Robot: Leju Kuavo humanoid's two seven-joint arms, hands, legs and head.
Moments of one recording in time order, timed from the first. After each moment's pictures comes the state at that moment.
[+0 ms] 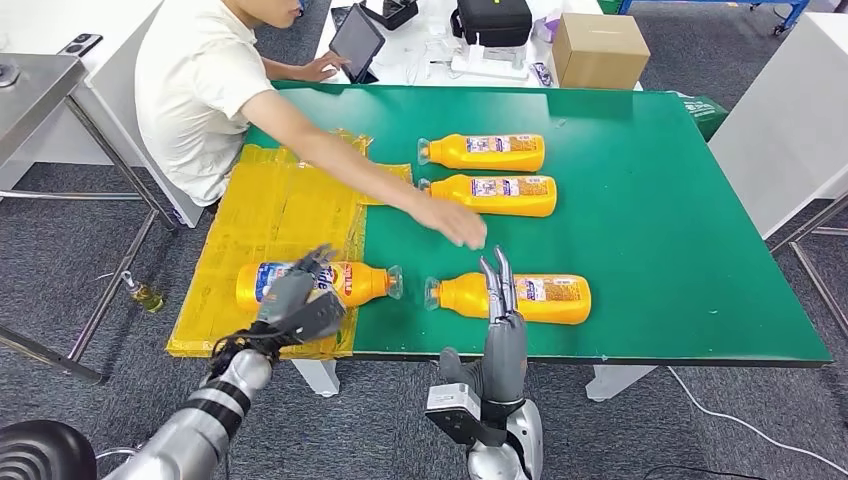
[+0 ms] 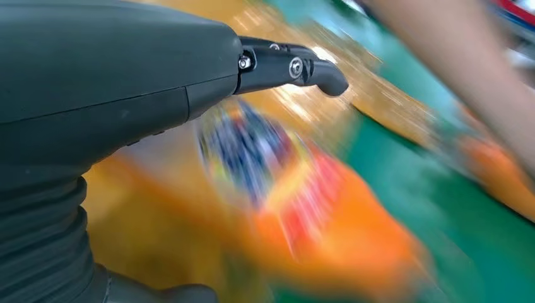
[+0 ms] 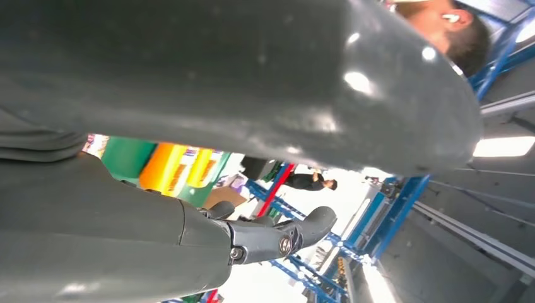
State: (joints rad) left arm -0.43 -0.08 -0.24 -0.79 -0.74 0.18 -0.39; right arm 0.04 0.25 0.36 -1.41 0.62 -0.70 -0.70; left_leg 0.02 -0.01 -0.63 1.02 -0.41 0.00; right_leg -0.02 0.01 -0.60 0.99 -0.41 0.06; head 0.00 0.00
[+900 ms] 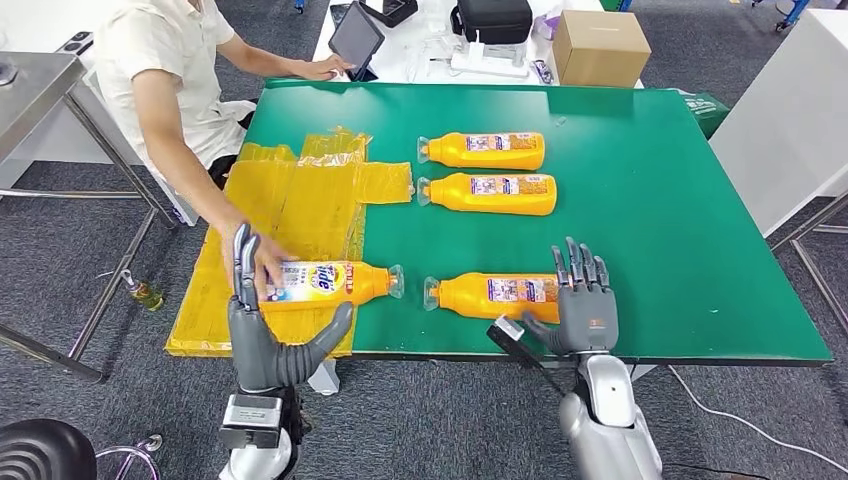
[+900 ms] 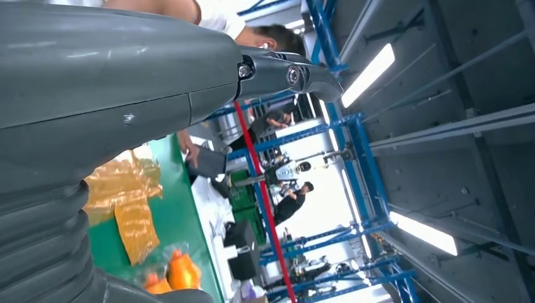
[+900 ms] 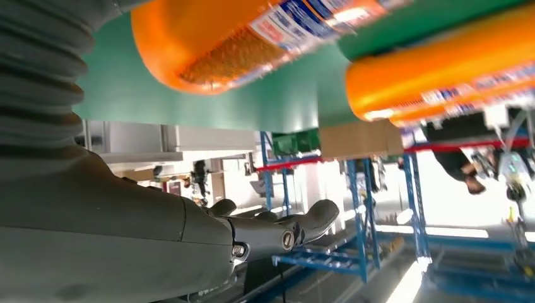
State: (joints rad) left arm -0.05 -0.15 -0.47 -1.55 -0.29 0.70 -0.70; right arm -0.22 0.05 -0.04 -1.01 1.48 -0.70 -0.25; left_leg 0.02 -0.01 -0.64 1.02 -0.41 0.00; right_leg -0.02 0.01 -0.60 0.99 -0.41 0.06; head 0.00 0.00
